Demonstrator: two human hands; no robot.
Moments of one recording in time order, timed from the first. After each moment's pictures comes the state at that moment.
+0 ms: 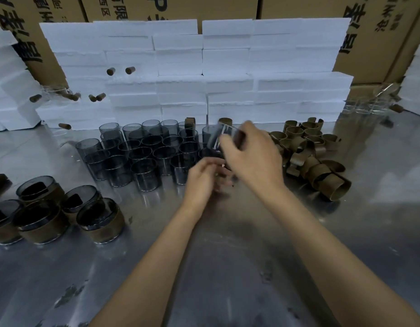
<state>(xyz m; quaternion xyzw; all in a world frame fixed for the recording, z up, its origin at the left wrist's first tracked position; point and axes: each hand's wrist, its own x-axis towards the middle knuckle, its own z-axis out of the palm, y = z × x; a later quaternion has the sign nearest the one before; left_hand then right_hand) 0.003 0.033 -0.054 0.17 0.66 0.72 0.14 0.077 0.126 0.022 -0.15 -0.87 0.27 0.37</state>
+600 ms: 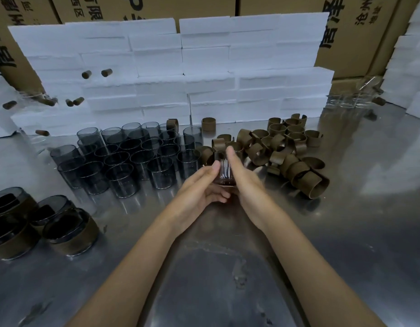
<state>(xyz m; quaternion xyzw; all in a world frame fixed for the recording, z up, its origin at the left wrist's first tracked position) 0.029 0.039 -0.043 0.23 0.55 0.74 0.30 0.093 0.164 -0.037 -0.17 -0.67 0.71 0.13</state>
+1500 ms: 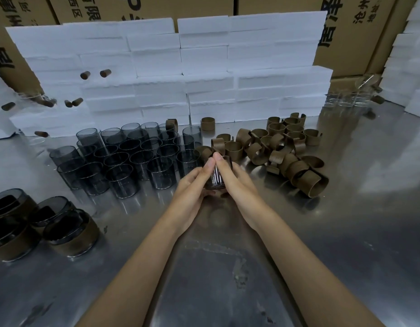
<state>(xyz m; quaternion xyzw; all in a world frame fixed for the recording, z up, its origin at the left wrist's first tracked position) 0.026 0.040 -0.050 0.21 0.57 0.75 0.25 0.090 0.153 -0.042 -0.16 -0.69 0.69 0.14</state>
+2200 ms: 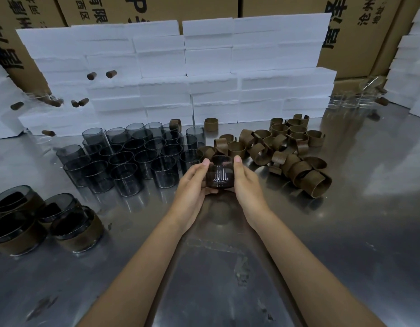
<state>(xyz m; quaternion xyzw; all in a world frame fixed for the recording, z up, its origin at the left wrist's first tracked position) 0.025 0.045 -0.051 0.14 0.59 0.77 0.21 0.075 0.161 -0.062 -0.21 -0.68 0.66 0.24</state>
